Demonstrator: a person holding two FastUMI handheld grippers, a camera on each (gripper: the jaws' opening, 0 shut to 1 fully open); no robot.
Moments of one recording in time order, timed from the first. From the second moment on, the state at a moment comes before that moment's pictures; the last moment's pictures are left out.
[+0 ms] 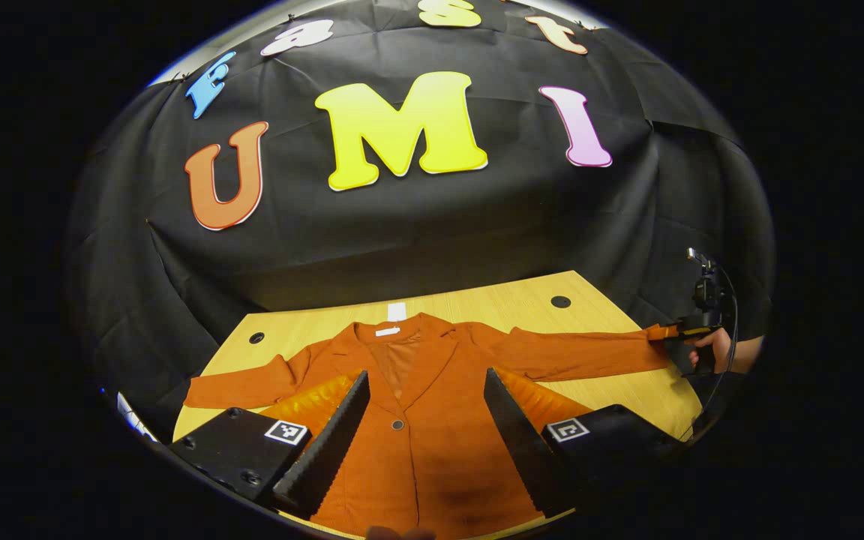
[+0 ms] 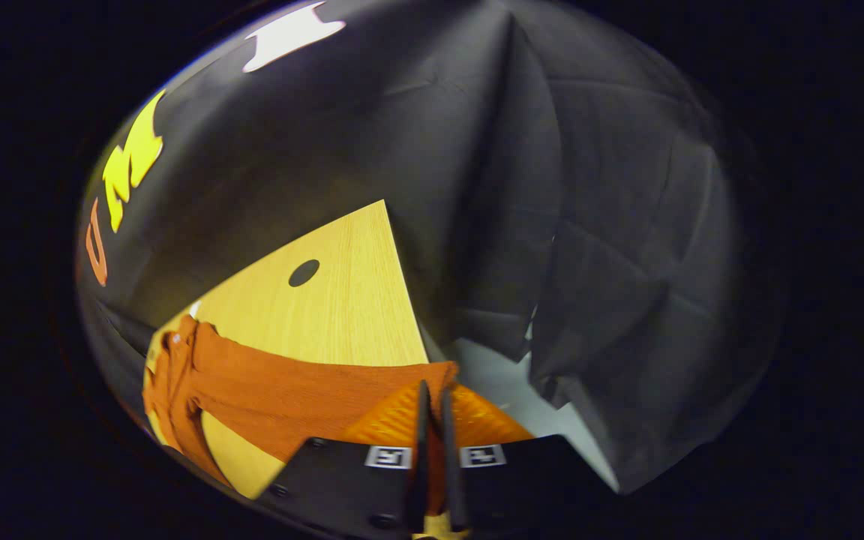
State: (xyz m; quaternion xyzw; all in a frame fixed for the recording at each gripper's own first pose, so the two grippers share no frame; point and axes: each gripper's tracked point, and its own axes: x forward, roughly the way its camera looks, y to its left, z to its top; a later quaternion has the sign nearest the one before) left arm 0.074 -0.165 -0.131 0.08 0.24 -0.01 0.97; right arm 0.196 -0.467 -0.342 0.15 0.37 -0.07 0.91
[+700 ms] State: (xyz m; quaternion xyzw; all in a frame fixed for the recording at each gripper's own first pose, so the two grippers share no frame) left arm 0.057 -0.078 -0.104 0.07 0.17 0.01 0.98; right arm 0.196 -0.339 -0.166 0.16 0.28 -0.06 0.94
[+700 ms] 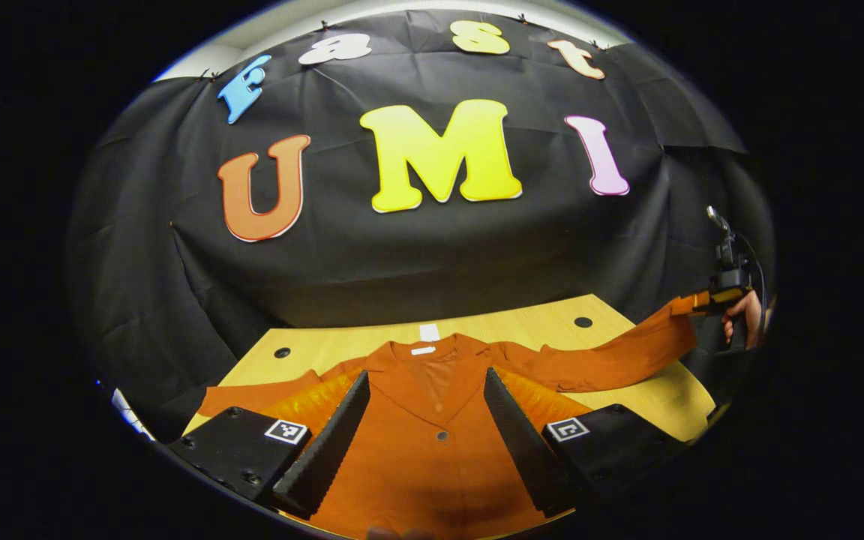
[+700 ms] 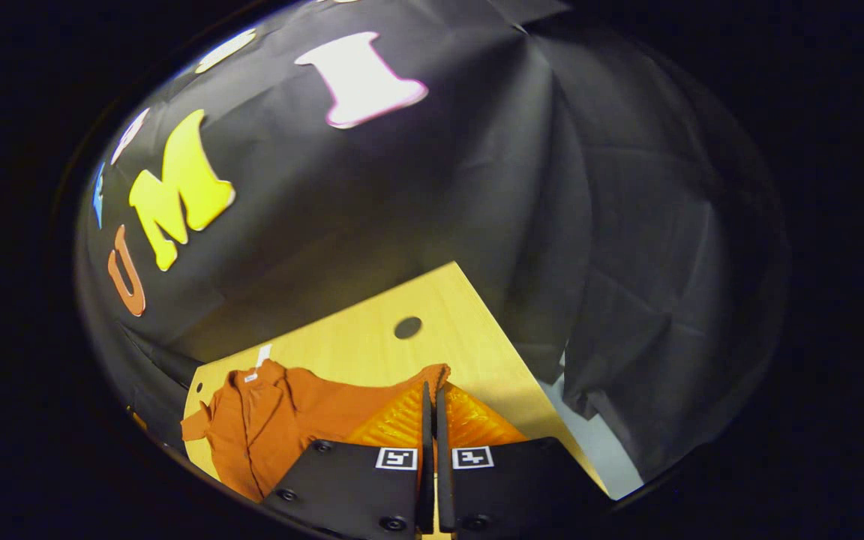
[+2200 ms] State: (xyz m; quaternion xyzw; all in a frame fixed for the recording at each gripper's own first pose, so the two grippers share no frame) left arm -0.154 0.349 -0.104 0.00 0.16 0.32 0.93; right arm 0.274 0.288 -0.371 0.06 0.48 0.17 0.86
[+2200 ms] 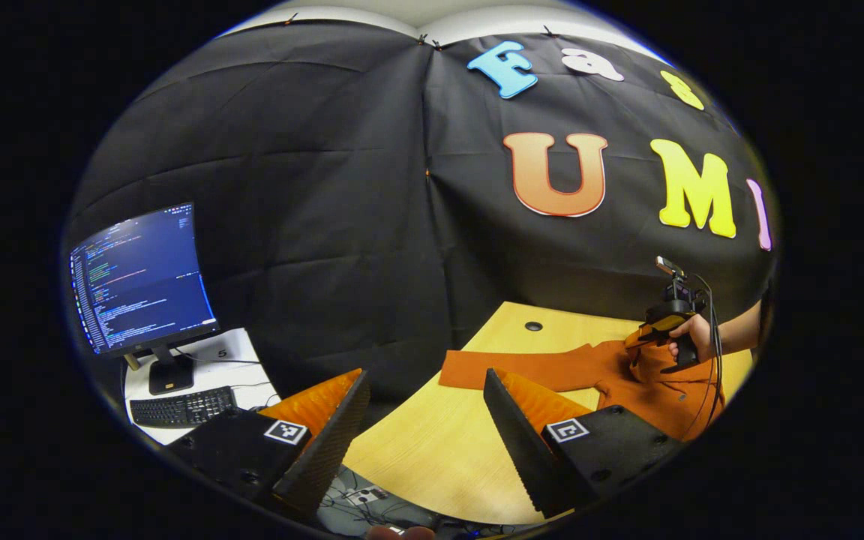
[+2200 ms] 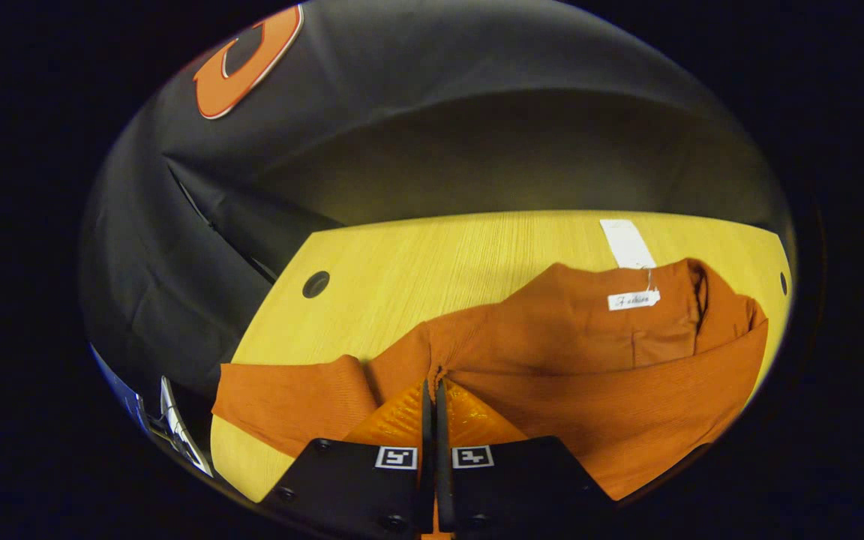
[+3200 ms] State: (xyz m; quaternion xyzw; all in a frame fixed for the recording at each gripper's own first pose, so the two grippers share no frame) left arm 0.002 0.364 -0.140 -0.05 0.13 0.15 0.98; right arm 0.114 0.204 -0.140 0.10 0.35 0.28 0.89
